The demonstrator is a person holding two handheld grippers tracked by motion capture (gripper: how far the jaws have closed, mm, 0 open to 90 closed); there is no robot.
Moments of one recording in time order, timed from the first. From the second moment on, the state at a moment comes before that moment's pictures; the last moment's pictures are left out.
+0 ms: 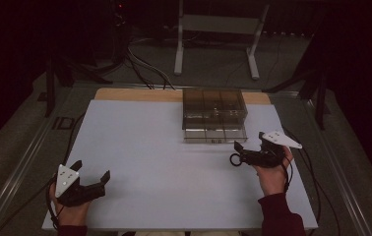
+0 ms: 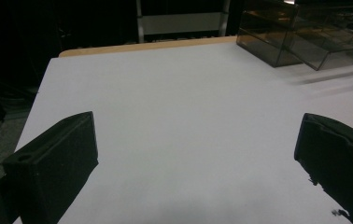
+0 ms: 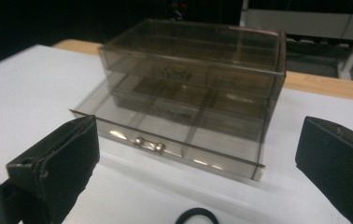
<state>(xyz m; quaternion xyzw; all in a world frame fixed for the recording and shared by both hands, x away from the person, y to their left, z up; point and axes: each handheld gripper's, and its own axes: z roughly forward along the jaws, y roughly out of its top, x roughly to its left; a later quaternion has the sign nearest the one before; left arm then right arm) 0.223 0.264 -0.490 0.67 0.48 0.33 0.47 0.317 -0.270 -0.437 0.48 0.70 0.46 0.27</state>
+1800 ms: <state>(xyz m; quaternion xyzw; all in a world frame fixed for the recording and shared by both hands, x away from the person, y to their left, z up) 0.225 0.263 -0.492 0.67 0.48 0.32 0.47 0.349 -0.265 -0.512 0.52 0.79 0.27 0.18</state>
